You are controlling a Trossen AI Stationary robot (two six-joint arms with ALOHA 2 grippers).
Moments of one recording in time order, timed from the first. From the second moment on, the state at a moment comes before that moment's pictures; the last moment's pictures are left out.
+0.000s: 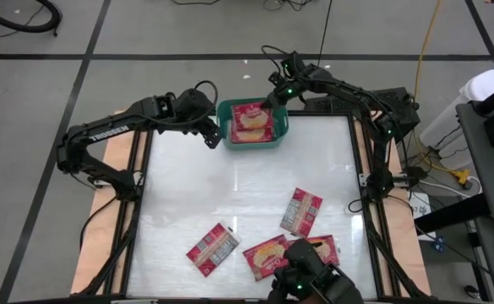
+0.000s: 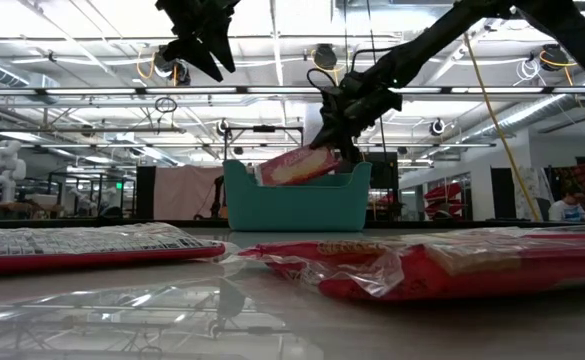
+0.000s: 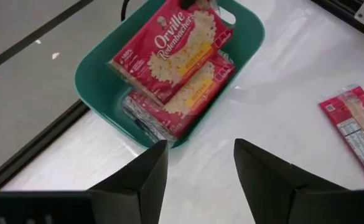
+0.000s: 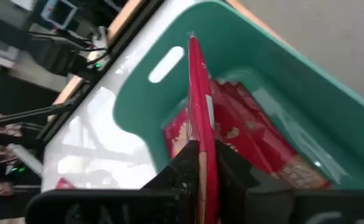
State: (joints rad) left arm 0.36 1.40 1.47 -0.92 -0.15 -0.32; right arm -0.85 1.98 1.63 -0.55 -0.78 0.14
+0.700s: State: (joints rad) left arm 0.35 1.40 1.47 -0.94 -0.14 -0.29; right arm -0.82 1.95 1.63 -0.61 -0.70 0.14
